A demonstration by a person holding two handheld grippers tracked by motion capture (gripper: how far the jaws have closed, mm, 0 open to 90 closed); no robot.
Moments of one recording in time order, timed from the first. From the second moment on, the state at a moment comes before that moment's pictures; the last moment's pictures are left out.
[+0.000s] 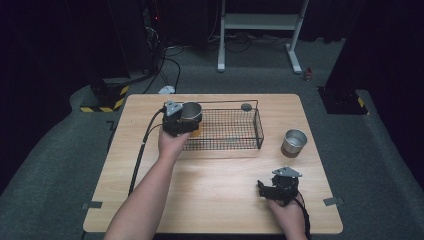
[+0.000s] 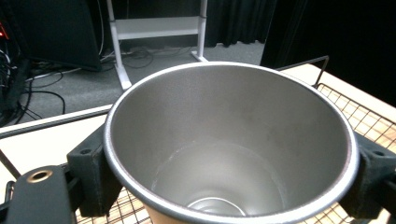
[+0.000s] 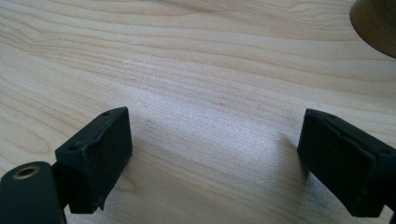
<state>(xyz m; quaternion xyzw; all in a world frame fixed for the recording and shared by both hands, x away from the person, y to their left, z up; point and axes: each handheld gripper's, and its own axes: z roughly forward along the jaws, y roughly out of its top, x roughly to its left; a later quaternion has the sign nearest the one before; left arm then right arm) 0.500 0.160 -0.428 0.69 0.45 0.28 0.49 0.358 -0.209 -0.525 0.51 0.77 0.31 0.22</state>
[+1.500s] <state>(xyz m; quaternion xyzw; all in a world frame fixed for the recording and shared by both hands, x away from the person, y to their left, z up) 0.509 0.158 -0.463 0.71 0.49 0.25 0.43 0.357 -0.209 -0.525 0.51 0.77 0.31 0.22</state>
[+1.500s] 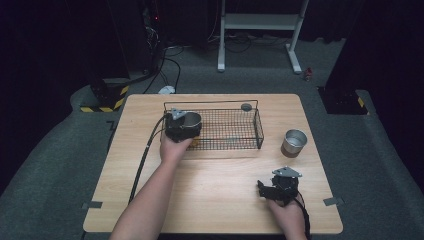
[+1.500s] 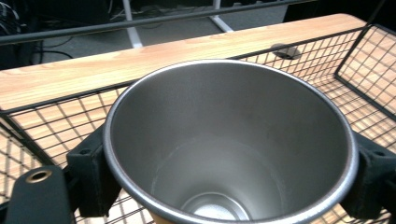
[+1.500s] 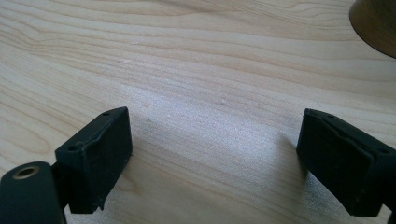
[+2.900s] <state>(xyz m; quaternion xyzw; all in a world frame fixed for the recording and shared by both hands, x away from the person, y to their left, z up) 0.503 0.157 -0.471 0.74 0.48 0.27 0.39 0.357 -0.209 -0.525 0.51 0.77 0.31 0.22</state>
